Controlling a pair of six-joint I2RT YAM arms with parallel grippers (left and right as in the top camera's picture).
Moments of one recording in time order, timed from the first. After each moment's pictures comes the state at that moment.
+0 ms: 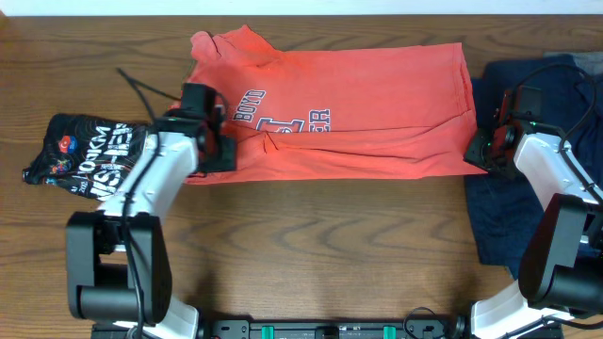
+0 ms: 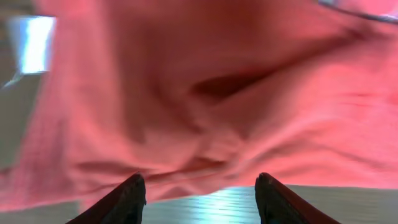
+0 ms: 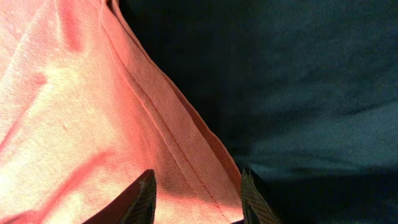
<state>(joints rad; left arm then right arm) -0.07 1.72 1.12 -0.72 0.01 -0.15 -0.20 1.77 1.10 -0.61 0.03 0.31</state>
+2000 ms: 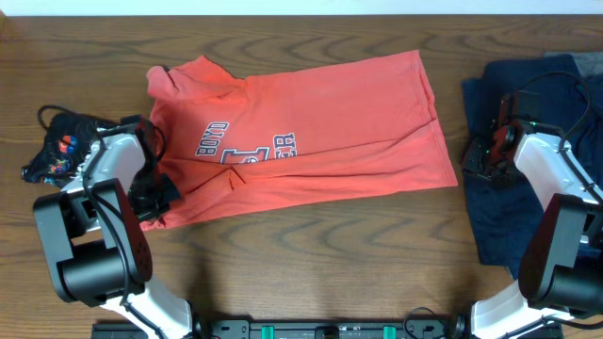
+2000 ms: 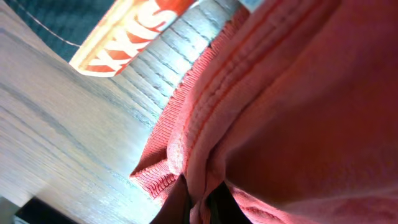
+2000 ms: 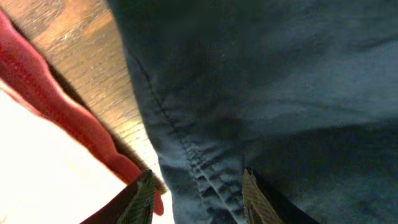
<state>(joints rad) 0.25 1.85 1.09 -1.02 -0.21 -0.39 -0.20 1.77 1.10 -0.72 0.01 0.30</state>
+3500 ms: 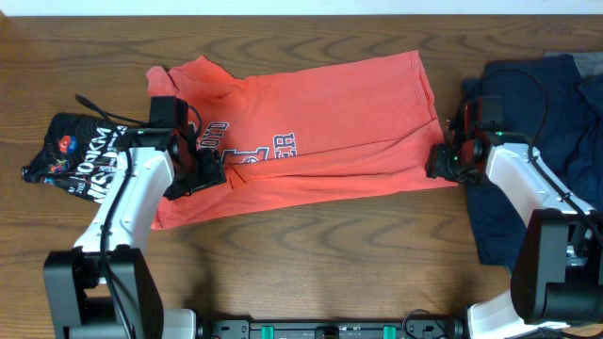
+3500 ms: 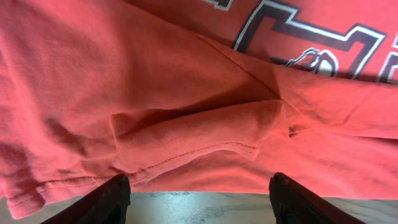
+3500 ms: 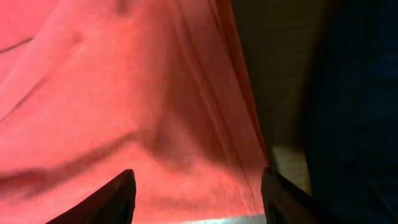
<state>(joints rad) 0.02 1.60 1.06 -0.90 0.10 -0.28 -0.04 1.71 0.98 -0.58 -0.10 0.18</state>
